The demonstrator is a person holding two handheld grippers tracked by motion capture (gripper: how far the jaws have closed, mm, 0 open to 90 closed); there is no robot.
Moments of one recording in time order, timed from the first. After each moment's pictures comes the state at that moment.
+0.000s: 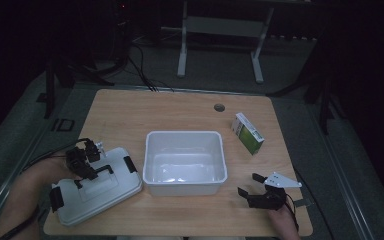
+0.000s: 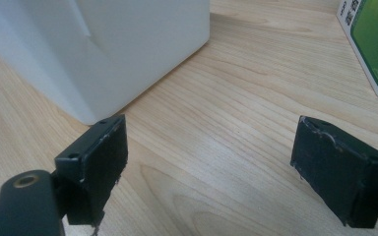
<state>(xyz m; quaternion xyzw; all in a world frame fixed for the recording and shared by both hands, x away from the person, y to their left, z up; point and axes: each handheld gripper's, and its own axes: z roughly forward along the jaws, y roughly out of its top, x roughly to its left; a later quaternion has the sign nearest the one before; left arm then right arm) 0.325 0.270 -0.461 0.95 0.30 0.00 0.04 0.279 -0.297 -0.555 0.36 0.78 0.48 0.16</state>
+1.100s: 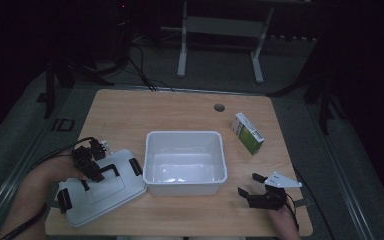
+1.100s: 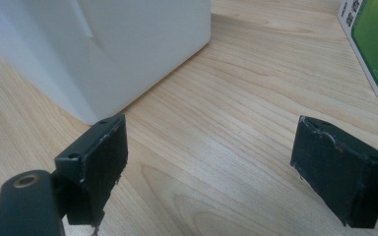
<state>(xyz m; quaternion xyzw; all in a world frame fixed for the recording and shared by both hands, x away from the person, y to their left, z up) 0.334 0.263 -0.468 0.95 0.32 0.01 0.04 0.279 -0.297 -0.554 0.36 0.78 0.48 0.15</state>
